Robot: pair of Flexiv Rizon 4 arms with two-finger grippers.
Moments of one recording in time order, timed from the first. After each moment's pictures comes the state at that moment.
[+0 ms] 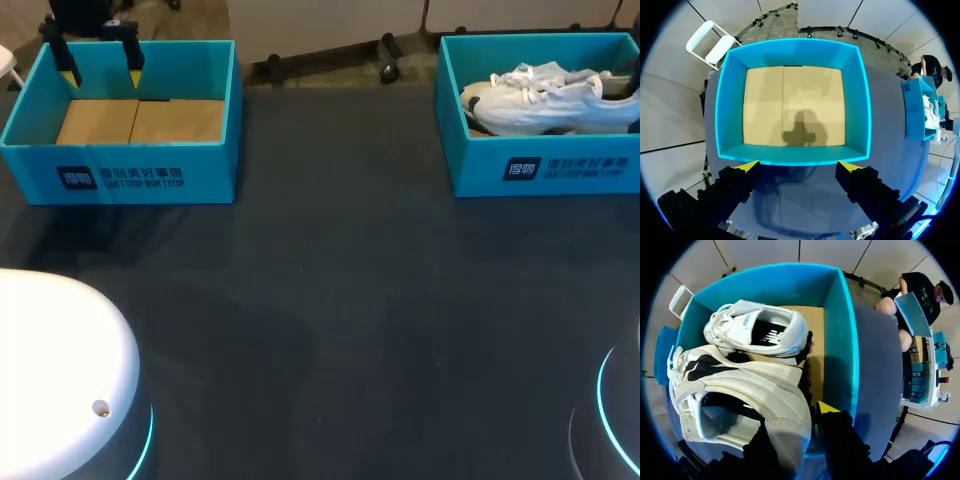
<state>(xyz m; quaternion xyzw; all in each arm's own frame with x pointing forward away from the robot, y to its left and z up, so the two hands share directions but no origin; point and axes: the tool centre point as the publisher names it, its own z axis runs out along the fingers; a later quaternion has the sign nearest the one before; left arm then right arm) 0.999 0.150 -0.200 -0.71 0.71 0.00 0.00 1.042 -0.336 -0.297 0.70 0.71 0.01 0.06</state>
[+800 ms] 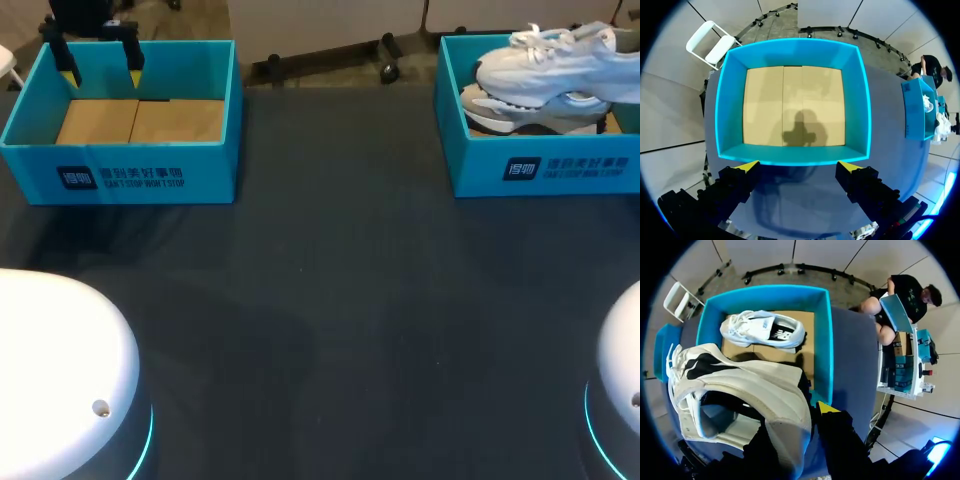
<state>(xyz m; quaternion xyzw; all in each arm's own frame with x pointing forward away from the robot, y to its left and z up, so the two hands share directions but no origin) 0.999 0.150 -0.200 -0.71 0.71 0.00 0.00 1.009 -0.313 -0.183 0.70 0.70 -0.06 0.07</state>
